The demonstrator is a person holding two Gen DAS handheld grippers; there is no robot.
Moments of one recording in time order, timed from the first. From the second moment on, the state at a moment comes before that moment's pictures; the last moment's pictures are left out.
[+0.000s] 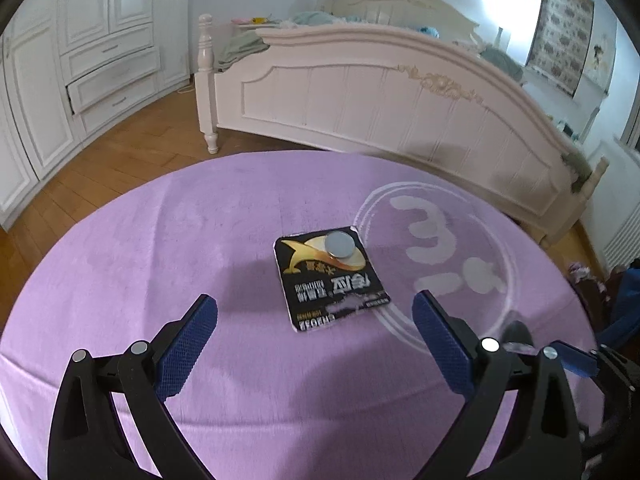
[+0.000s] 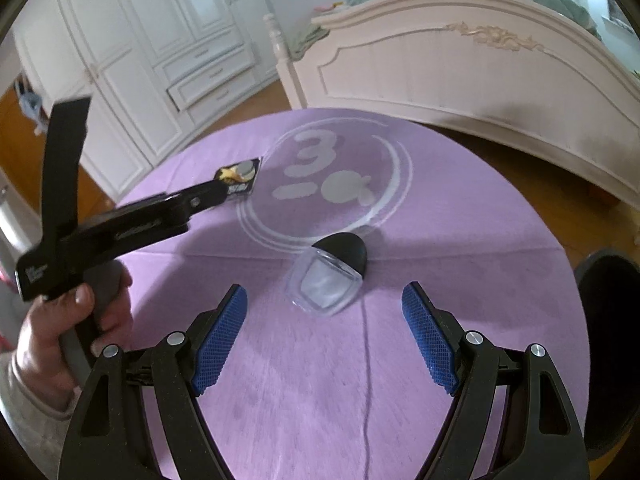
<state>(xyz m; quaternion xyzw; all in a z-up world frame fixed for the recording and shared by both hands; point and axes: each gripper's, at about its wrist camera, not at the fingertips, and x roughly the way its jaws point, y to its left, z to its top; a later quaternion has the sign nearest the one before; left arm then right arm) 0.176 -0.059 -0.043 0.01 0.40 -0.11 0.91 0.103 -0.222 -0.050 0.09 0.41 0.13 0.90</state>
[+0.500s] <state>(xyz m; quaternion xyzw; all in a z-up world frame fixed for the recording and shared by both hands) 0.191 -0.072 -0.049 0.07 0.41 -0.09 0.90 0.126 -0.205 -0.057 0.01 0.42 0.10 0.90</state>
